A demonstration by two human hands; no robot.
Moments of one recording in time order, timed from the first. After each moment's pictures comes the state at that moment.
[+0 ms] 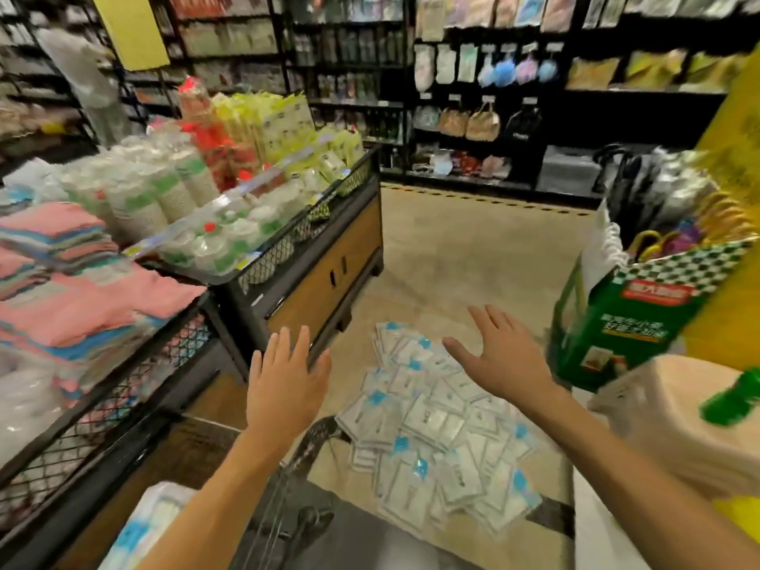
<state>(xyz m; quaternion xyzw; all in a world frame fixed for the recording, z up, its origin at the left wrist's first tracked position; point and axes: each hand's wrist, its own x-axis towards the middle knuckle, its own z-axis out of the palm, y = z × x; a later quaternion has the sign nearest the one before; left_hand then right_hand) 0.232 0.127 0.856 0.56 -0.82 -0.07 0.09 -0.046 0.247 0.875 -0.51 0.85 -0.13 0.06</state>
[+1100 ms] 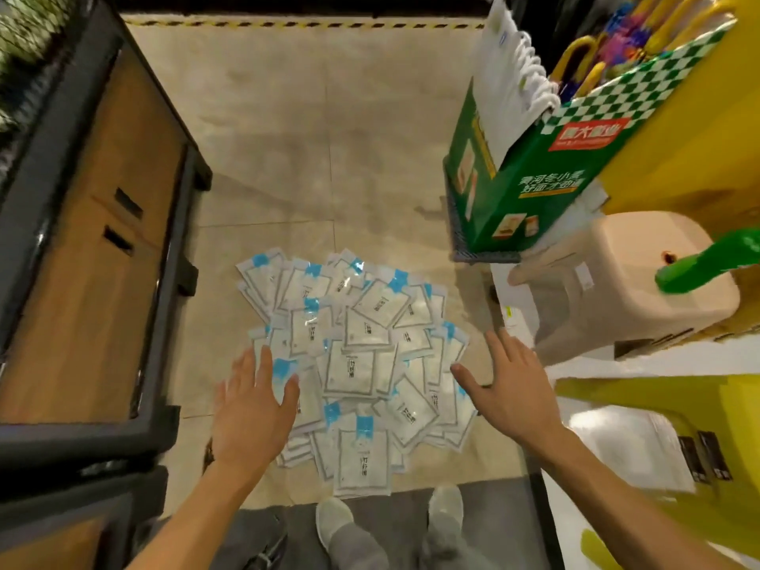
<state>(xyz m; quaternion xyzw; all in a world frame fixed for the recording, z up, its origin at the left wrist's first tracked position) -0.013 -0.115 0.565 0.40 -0.89 -0.18 -0.14 -0.228 0.156 0.587 -0.24 0.95 -0.05 0.17</state>
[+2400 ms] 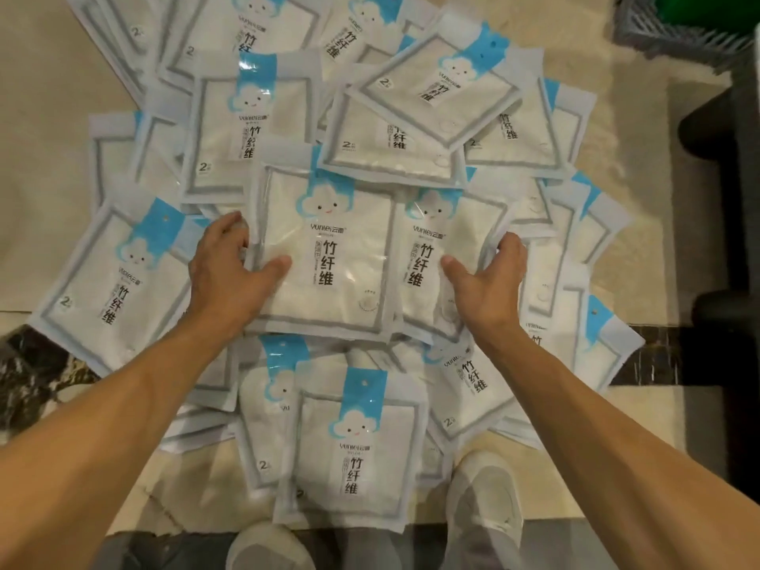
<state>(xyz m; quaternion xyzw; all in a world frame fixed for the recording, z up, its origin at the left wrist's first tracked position) -0.076 -0.182 -0.078 0.48 -0.77 -0.42 0.02 -0.259 0.044 -0.067 -0.03 0.90 -0.40 0.19</state>
